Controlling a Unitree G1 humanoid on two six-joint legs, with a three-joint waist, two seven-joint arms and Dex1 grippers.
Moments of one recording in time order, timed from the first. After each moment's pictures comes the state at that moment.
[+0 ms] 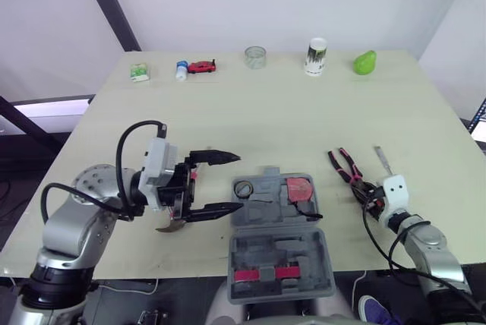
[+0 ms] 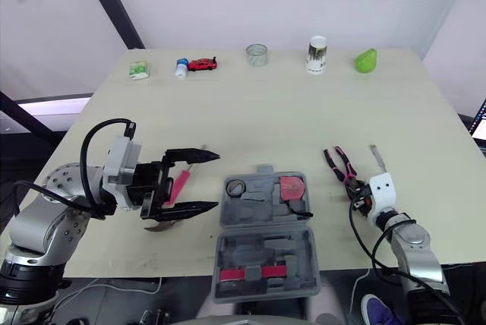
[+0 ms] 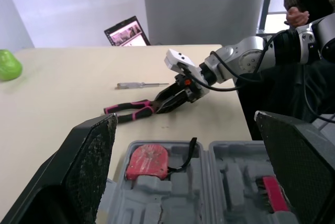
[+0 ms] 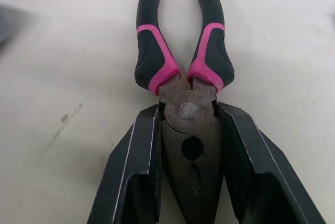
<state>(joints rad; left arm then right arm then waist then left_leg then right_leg) -0.14 0.78 0.14 -0.37 -0.68 0.28 -1.26 -0.02 -0.45 -0.08 0.13 0.17 0.14 0.55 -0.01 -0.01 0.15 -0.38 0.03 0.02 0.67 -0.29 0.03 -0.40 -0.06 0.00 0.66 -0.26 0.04</state>
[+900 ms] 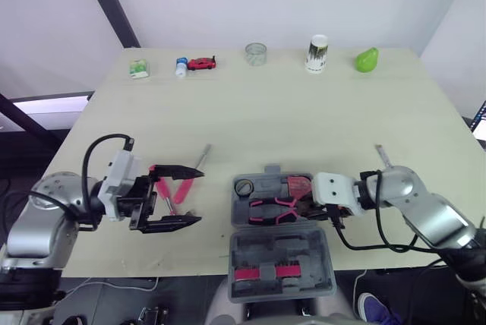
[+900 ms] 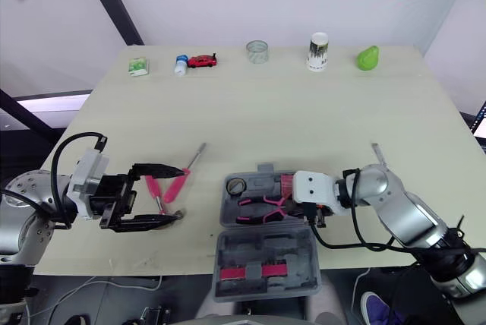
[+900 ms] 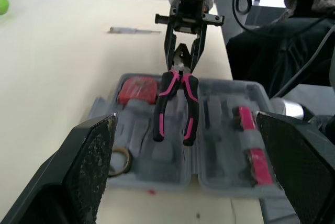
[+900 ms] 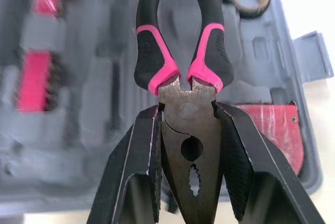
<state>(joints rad) -0.05 0.92 0.24 -0.08 -0.64 0.15 -1.54 -0.49 -0.75 0.53 -0.36 0.02 0.54 1.10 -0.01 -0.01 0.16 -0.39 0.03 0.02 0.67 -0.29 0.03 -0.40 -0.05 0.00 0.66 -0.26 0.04</state>
